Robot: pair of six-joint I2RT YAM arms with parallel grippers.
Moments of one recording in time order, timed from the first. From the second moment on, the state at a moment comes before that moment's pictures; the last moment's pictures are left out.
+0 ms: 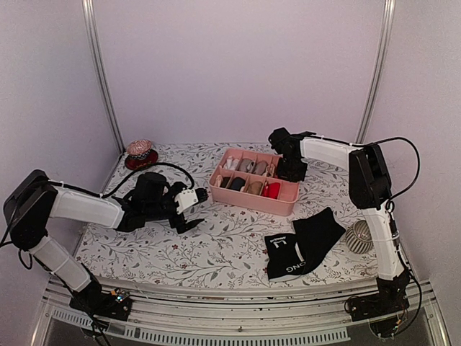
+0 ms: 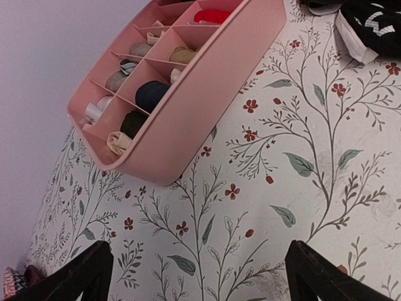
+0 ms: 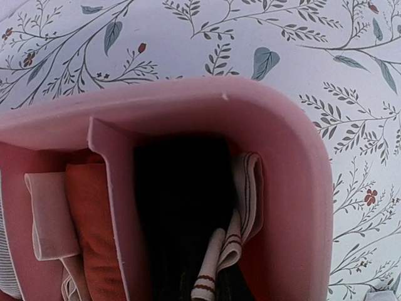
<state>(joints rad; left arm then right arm) -0.64 1.54 0.63 0.37 0.13 0.68 0.51 2.37 2.03 -0.87 0.41 0.82</state>
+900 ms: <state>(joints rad) -0.64 1.54 0.63 0.37 0.12 0.68 0.50 2.35 2.06 -0.87 0.41 0.82</state>
